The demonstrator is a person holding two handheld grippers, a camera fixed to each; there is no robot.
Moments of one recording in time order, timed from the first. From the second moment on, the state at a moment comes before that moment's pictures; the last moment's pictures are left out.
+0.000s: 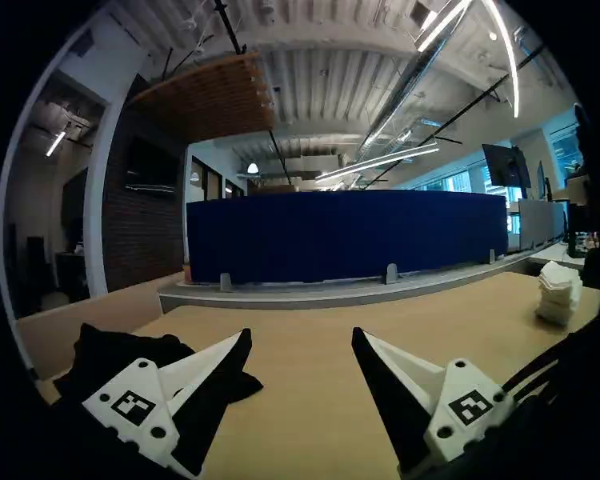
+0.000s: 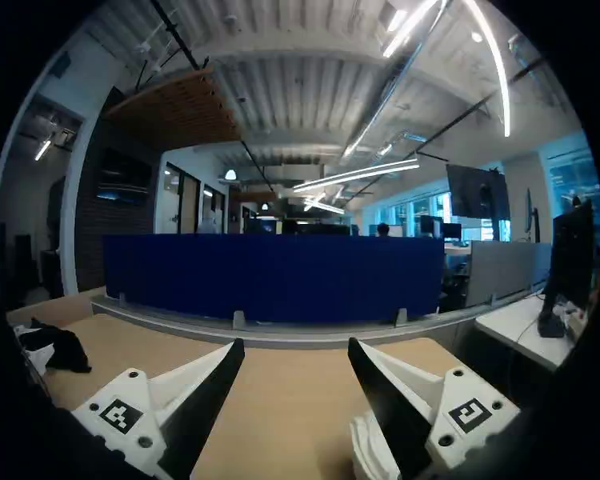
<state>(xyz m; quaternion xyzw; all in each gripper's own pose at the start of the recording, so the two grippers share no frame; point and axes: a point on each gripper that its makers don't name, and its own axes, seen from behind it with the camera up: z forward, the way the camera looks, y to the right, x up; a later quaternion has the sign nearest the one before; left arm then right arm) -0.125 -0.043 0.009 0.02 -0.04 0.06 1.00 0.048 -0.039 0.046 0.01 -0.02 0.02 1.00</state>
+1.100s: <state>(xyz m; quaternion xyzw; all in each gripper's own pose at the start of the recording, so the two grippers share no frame) -0.159 -0.040 -0.004 0.02 -0.04 0.04 1.00 0.035 -0.036 0.036 0.02 -0.01 0.01 1.00</state>
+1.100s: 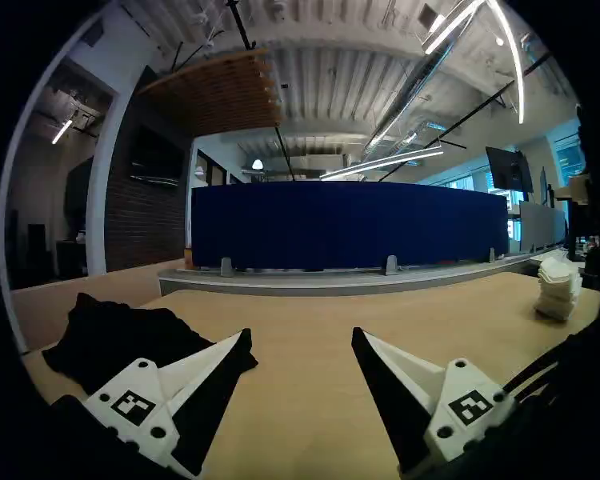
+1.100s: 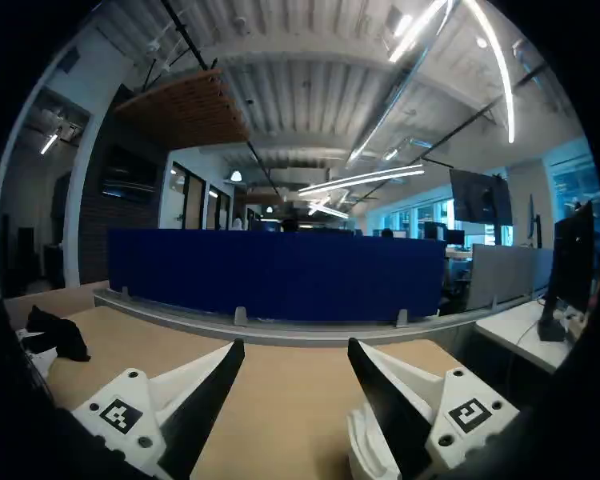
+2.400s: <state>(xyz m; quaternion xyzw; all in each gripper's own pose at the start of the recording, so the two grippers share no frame) -0.159 -0.041 -0.003 0.02 -0.04 0.04 1.00 -0.106 0.004 0.016 -0.01 -0.02 0.05 1.00</state>
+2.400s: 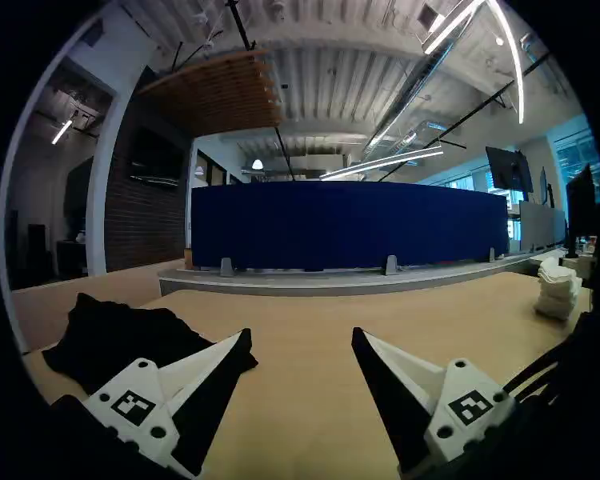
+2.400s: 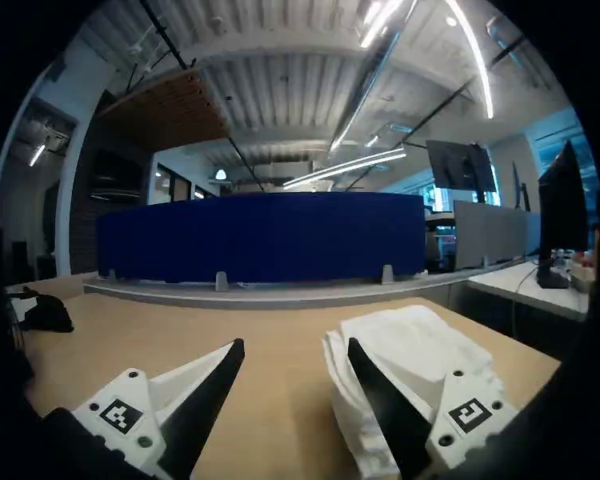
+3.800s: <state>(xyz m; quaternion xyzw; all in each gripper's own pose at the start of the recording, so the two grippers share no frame) -0.159 -0.040 -0.004 0.02 -0.04 0.04 1.00 -0.116 -0.011 0.010 0.00 -0.01 0.03 1.00</state>
